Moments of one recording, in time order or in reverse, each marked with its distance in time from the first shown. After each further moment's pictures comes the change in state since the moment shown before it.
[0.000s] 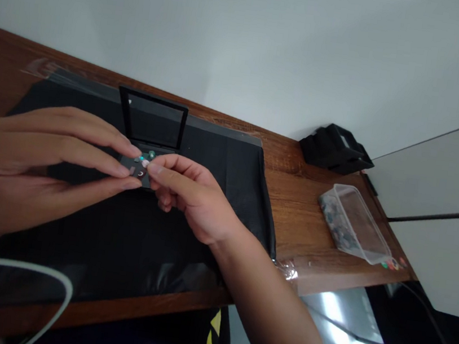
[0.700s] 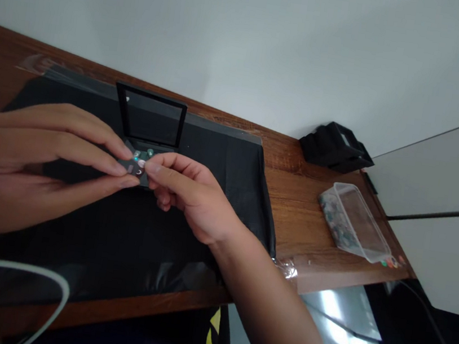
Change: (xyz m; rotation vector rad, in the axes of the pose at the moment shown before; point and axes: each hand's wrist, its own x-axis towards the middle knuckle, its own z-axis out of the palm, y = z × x) left_hand 0.003 -0.003 -0.002 0.040 -0.017 0.108; right_hand 0.000 -0.001 0.000 0.000 0.002 -0.002
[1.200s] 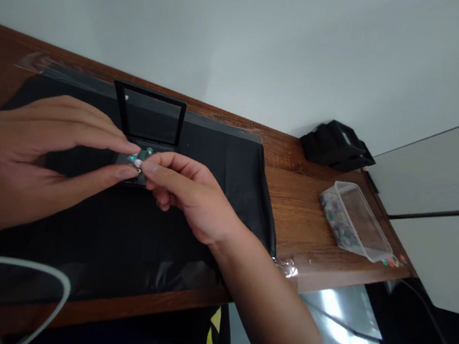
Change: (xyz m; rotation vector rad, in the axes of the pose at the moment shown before) left_hand -0.001 -0.013 0.008 0.034 0.028 0.032; right_hand -0.002 -0.002 0.002 -0.020 -0.008 -0.002
